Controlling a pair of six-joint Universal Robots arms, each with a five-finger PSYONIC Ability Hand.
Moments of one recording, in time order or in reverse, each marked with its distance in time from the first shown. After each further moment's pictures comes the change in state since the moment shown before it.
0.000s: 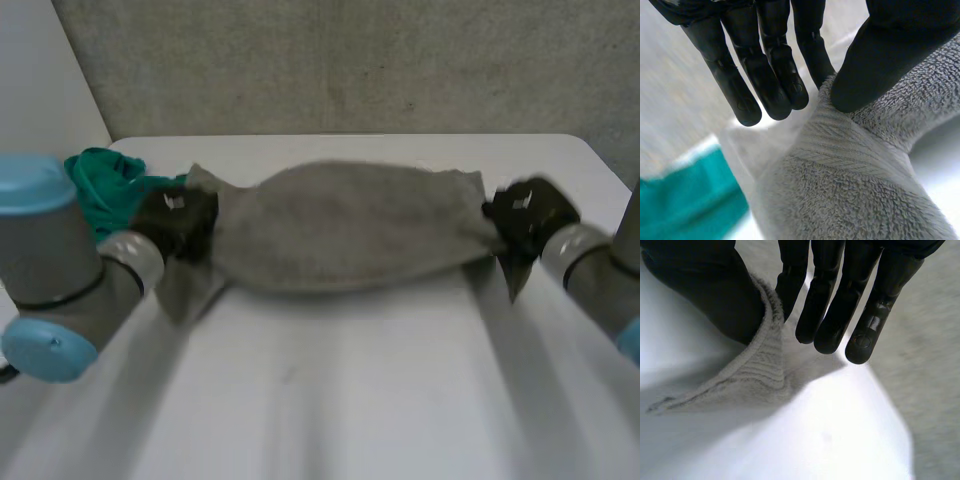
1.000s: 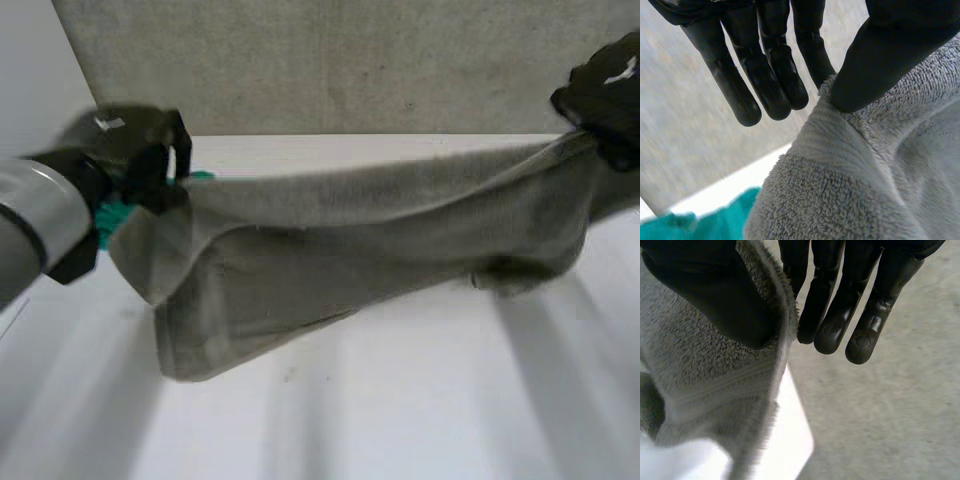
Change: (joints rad) left arm -0.045 0.383 0.122 -0.396 -0.042 -0.219; right arm -0.070 -0.303 -0.343 0.517 -0.076 -0.212; left_hand 0.000 0.000 0.000 0.000 -0.008; right_hand 0.000 0.000 0.000 -0.001 0.000
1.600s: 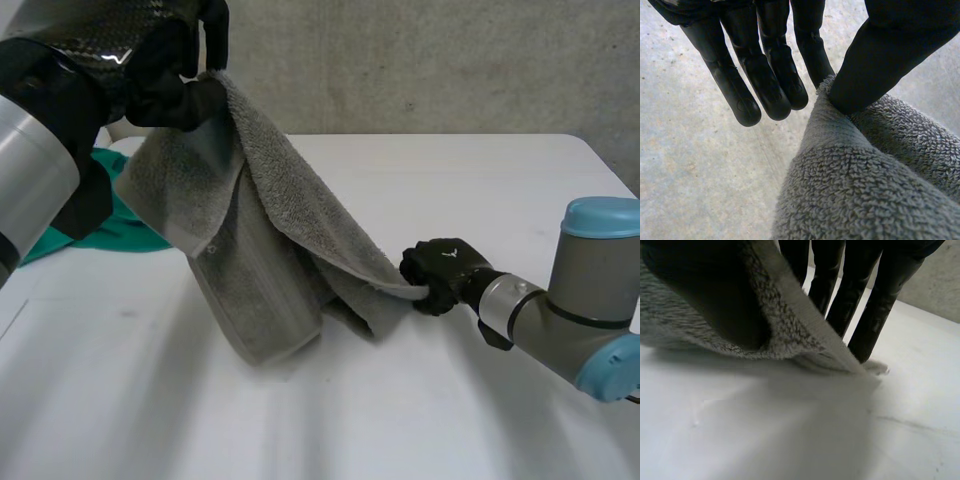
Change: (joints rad) left arm -0.256 0.147 0.084 0.125 -0.142 -0.016; right arm 0.146 0.502 0.334 -0.591 -0.196 0.707; left_hand 0.000 -0.001 -0.001 -0.001 0.000; right_hand -0.057 -0.078 -0.102 -0.119 -0.117
